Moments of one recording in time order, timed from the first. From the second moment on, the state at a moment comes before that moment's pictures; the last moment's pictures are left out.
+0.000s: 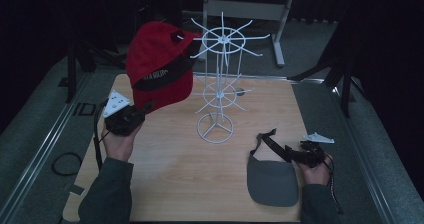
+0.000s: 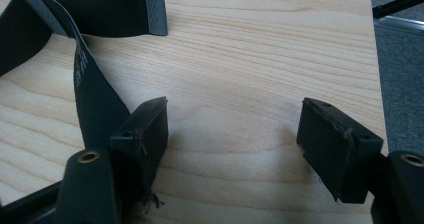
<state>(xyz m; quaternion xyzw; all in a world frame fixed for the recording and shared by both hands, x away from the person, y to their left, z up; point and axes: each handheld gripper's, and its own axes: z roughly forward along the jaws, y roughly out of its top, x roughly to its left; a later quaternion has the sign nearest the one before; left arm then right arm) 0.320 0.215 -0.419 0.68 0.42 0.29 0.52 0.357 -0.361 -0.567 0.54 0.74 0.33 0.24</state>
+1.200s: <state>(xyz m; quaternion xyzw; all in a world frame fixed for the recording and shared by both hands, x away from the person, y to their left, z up) 0.308 0.234 -0.417 0.70 0.41 0.27 0.52 0.357 -0.361 -0.567 0.54 0.74 0.33 0.24</state>
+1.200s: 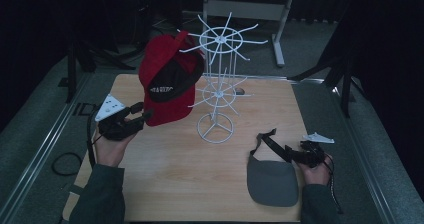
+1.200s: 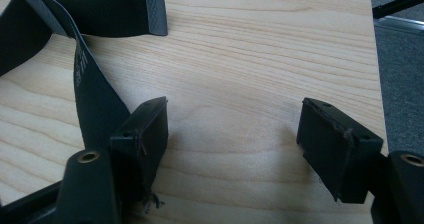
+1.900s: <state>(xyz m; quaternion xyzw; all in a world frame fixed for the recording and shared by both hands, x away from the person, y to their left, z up) 0.294 0.268 -0.411 0.68 0.42 0.26 0.54 0.358 -0.360 -0.567 0.54 0.74 0.33 0.24</state>
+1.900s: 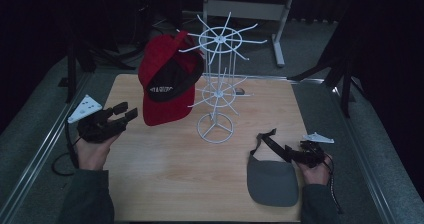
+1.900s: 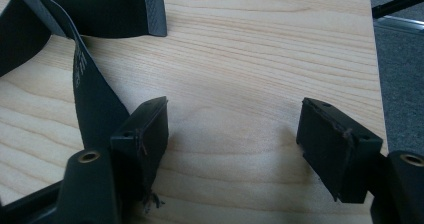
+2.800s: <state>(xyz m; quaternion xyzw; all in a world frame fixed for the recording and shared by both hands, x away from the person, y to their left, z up) 0.308 0.259 -0.437 0.70 0.45 0.25 0.48 0.367 -0.352 -0.548 0.52 0.77 0.32 0.21</state>
